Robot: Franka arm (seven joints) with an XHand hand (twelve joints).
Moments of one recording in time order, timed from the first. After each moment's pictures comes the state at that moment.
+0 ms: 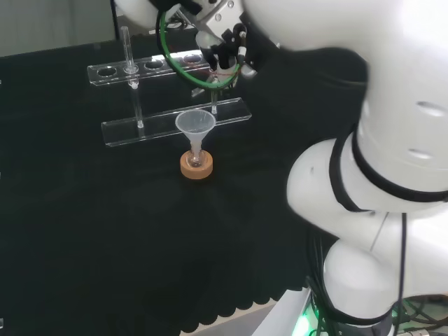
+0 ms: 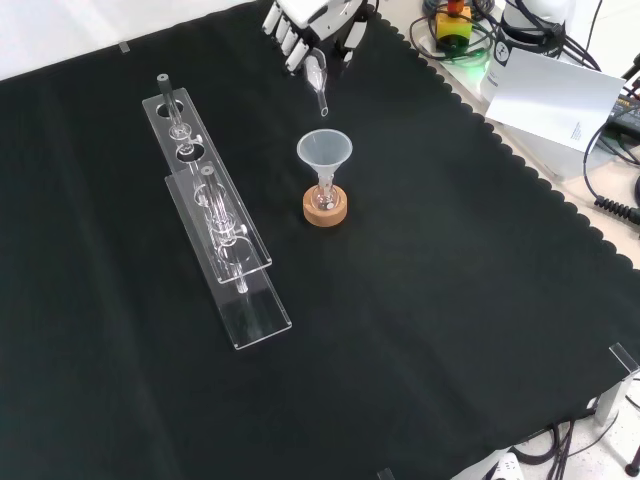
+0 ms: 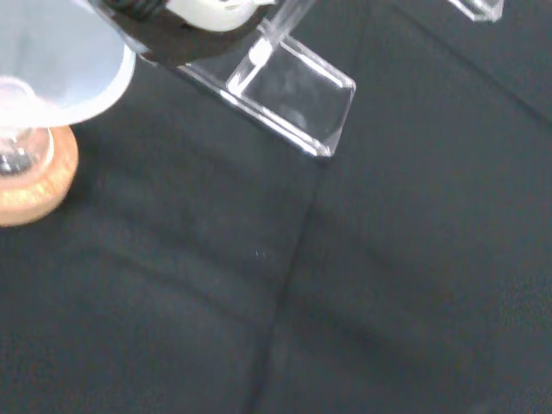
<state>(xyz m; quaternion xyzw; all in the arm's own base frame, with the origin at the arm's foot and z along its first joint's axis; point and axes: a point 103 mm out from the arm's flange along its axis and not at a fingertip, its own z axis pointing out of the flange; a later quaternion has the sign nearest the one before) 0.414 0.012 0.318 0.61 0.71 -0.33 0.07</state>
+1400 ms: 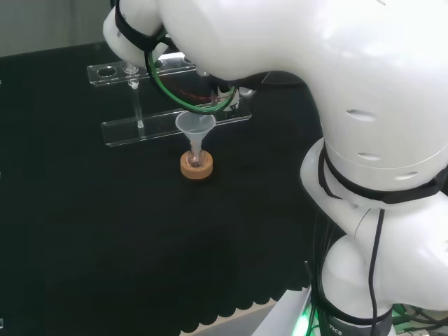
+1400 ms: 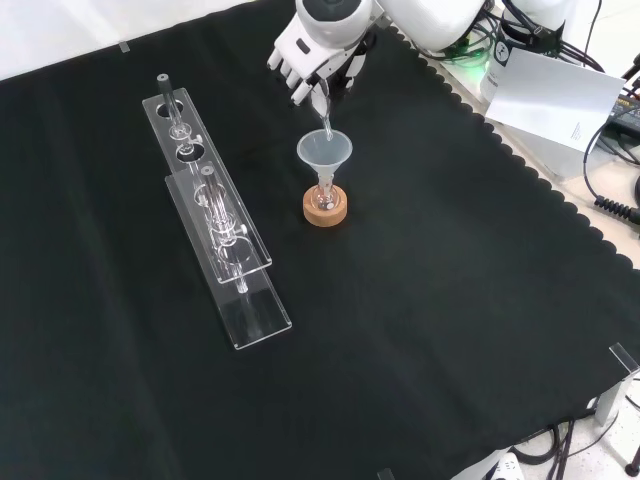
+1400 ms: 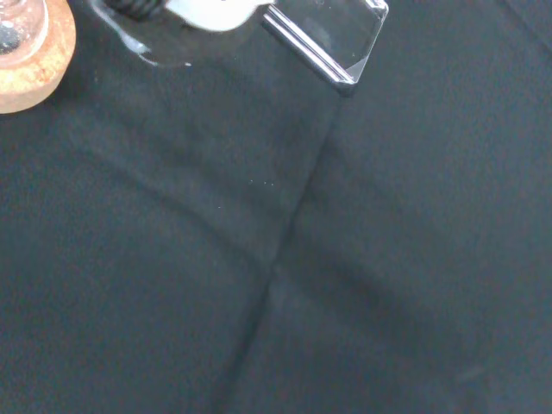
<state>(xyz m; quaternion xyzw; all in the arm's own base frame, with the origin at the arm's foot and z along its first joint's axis) 0.417 0.014 0.276 0.58 0.71 -0.40 0.08</state>
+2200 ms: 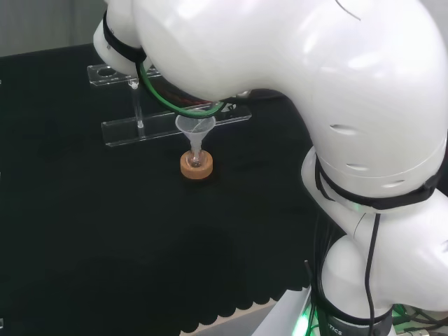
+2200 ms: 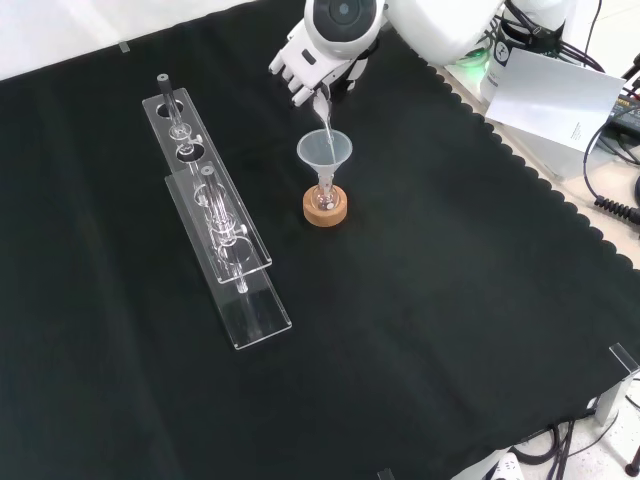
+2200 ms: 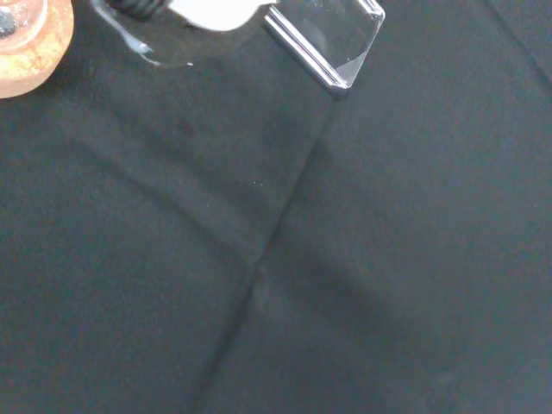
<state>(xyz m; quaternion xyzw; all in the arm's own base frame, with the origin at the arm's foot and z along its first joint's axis) 0.419 0.022 0.277 0.56 0.71 -0.42 0.10</state>
